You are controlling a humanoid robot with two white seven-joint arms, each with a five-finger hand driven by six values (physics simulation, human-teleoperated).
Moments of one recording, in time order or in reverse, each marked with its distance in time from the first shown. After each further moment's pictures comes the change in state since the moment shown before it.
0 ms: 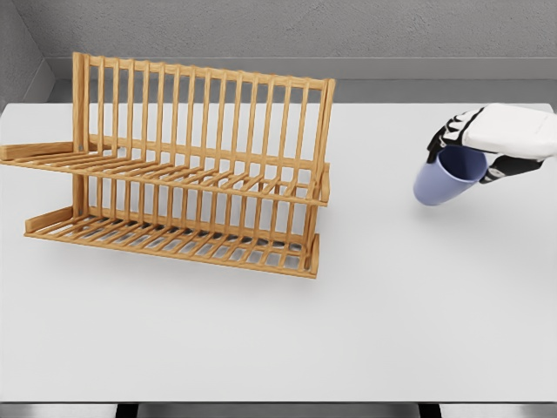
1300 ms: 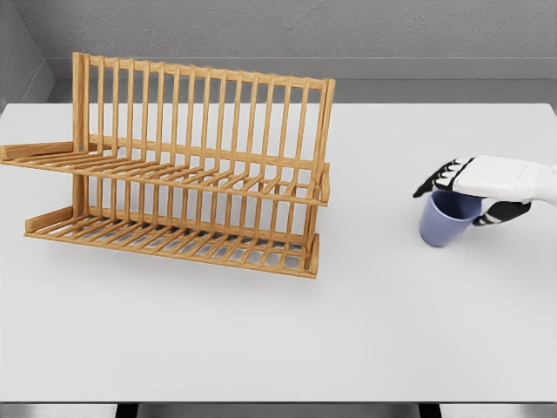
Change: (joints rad) left arm 0.000 0.000 0.000 0.000 0.000 0.000 0.000; right arm 0.075 -0.010 0.087 0.053 0.009 0.000 0.000
